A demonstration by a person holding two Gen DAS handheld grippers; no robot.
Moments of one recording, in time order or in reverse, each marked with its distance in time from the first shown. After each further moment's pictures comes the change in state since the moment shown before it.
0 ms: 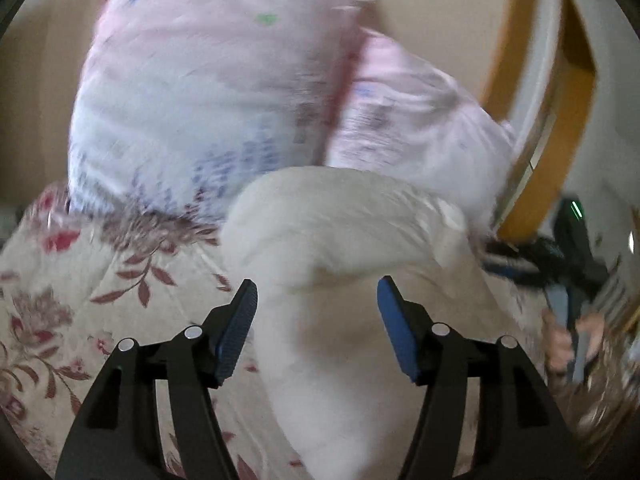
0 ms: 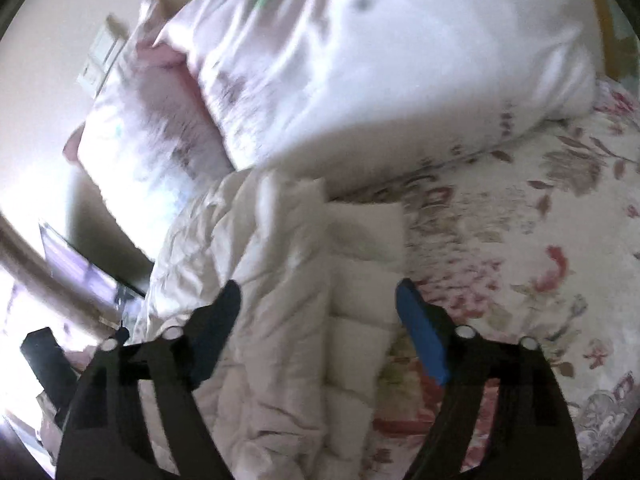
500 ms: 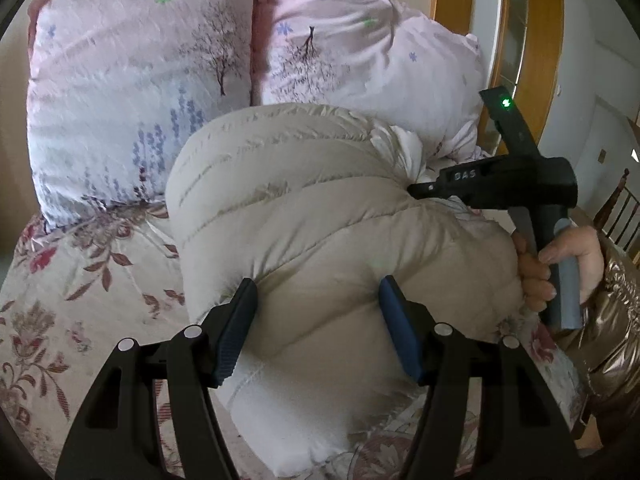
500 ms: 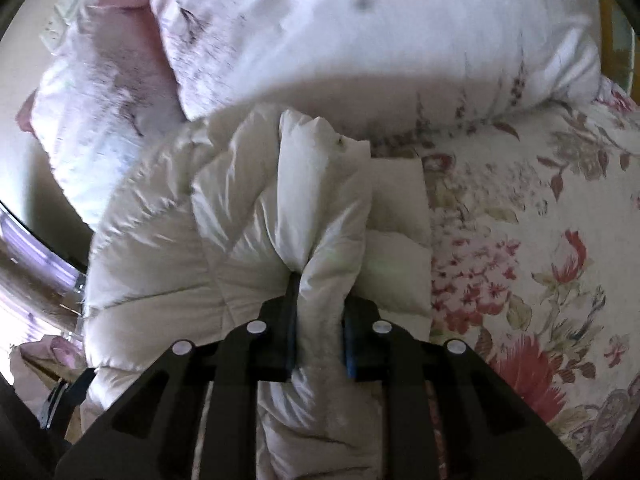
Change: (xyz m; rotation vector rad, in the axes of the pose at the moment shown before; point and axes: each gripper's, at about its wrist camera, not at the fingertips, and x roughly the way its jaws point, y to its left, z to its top) left arm 0.035 -0.058 -0.036 0.184 0.145 0.030; right arm 0.053 -0.011 -0.017 -0.002 0.063 -0.170
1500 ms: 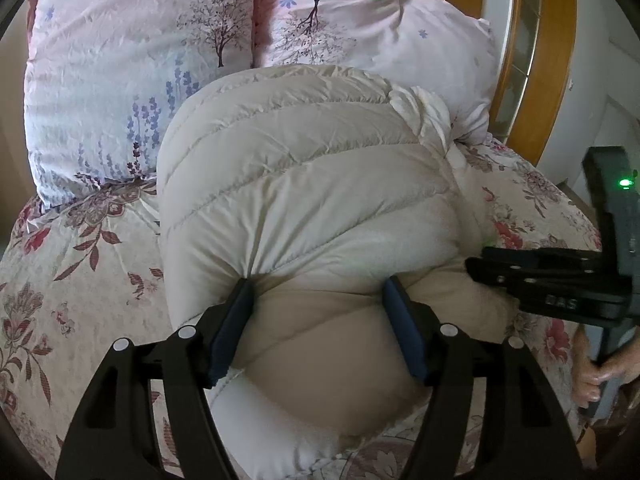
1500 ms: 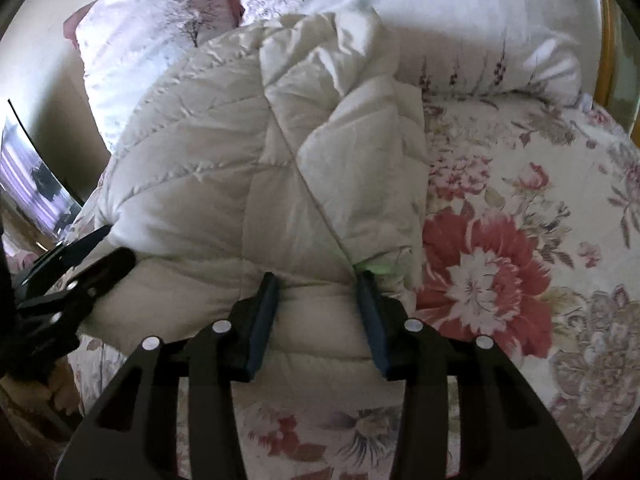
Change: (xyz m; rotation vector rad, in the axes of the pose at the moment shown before) left arm 0.012 -0.004 -0.006 -0.023 0.039 0.027; right arm -0.041 0.011 -0.104 -0.193 -0.006 -0.054
